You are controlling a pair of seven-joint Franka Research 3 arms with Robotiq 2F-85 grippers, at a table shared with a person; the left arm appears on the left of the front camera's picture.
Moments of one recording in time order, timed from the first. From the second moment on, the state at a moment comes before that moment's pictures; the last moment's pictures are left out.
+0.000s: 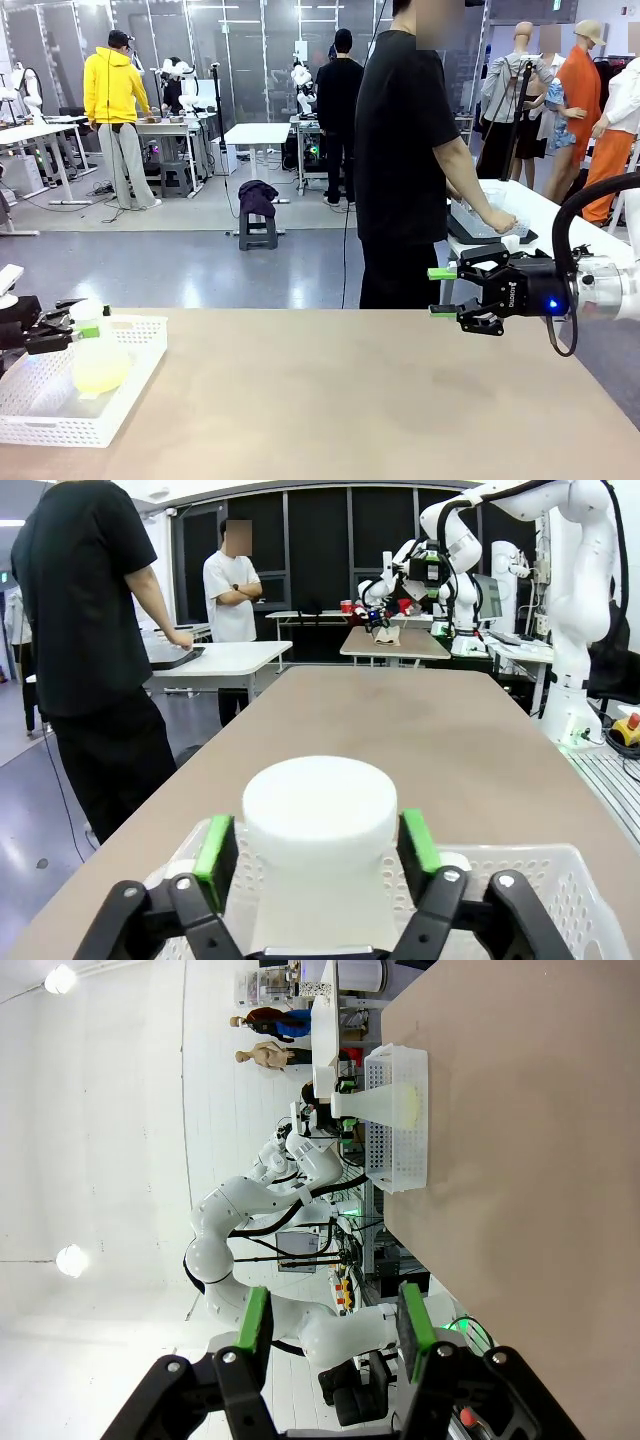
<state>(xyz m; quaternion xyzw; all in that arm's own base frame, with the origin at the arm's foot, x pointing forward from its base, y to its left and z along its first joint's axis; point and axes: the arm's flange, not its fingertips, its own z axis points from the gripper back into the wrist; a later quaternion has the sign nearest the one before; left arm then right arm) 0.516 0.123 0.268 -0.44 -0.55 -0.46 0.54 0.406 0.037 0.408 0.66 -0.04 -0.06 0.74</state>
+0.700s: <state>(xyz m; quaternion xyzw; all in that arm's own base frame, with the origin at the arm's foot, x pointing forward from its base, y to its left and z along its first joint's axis) 0.508 0.138 0.270 -0.43 -0.56 -0.45 0.55 0.406 0.037 0.408 0.66 -0.04 -0.06 0.74</state>
